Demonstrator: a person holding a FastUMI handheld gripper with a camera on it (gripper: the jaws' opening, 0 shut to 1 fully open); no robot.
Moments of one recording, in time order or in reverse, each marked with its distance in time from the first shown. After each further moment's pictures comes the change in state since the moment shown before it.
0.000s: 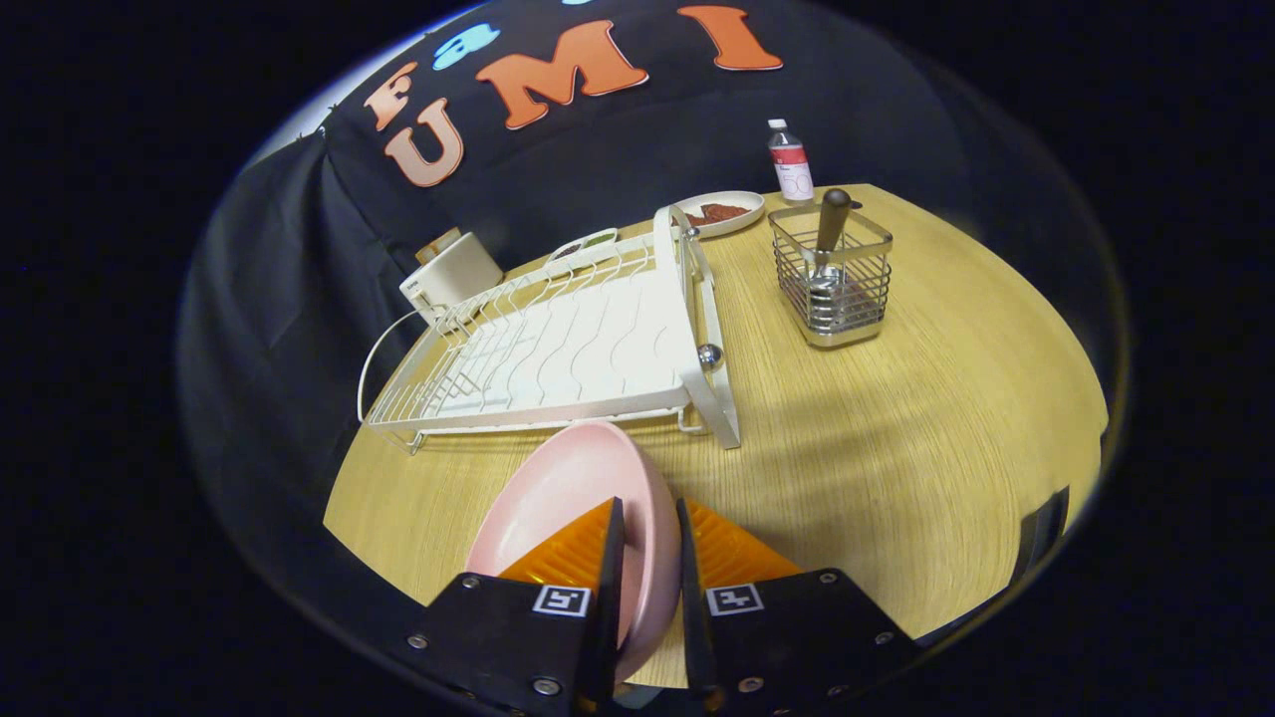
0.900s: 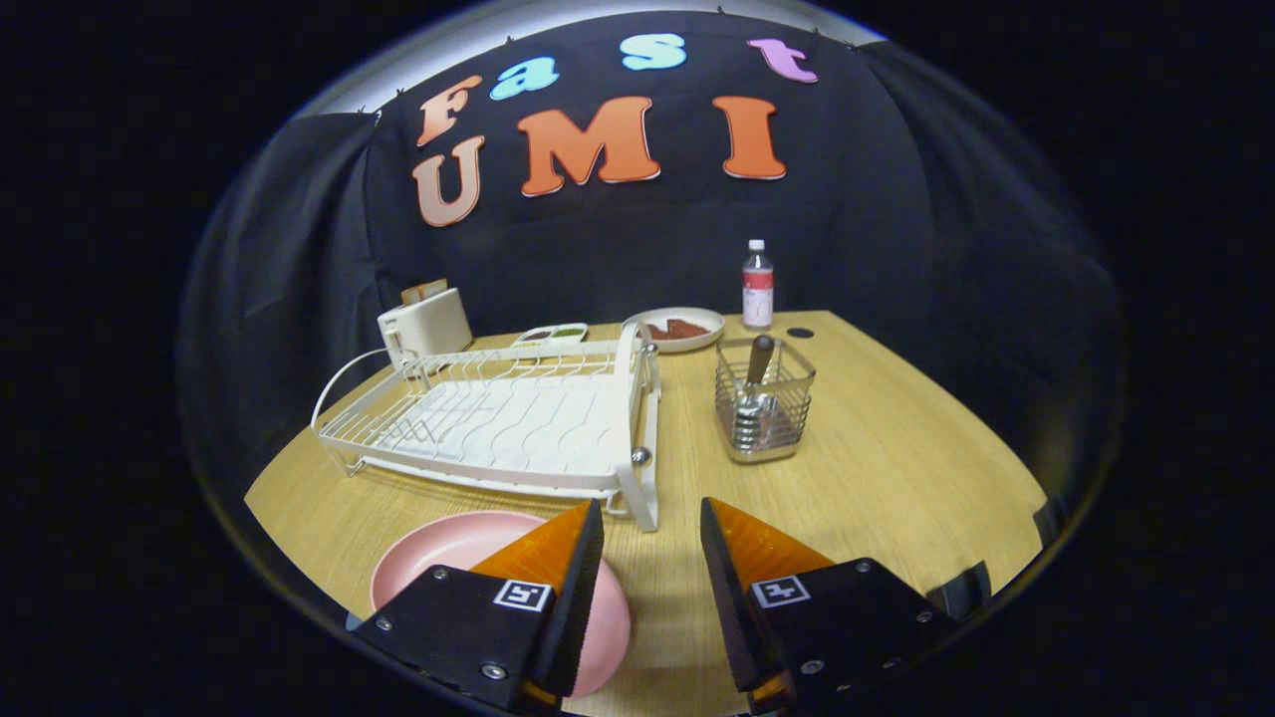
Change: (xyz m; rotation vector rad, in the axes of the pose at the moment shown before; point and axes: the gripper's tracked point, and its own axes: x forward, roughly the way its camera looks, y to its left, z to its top) arm -0.038 -0.040 0.080 -0.211 -0.420 -0.207
